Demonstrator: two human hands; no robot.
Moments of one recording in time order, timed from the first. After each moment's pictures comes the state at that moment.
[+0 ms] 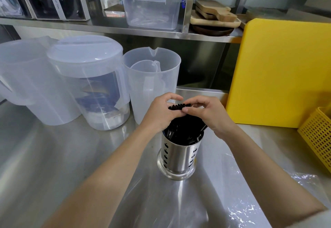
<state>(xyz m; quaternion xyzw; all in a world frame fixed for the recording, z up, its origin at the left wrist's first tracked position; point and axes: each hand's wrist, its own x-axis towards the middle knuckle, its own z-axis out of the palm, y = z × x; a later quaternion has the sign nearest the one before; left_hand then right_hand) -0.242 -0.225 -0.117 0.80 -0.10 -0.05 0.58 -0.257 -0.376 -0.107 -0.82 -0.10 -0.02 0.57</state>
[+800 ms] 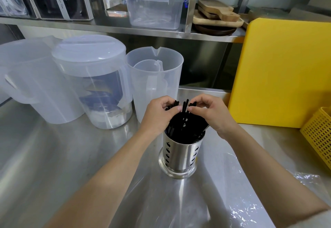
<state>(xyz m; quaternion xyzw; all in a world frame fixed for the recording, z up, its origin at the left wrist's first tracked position) -0.250 -0.219 -0.126 0.80 -0.08 0.04 0.59 -0.257 -0.376 -0.111 -0.83 -0.08 -0.04 0.56</state>
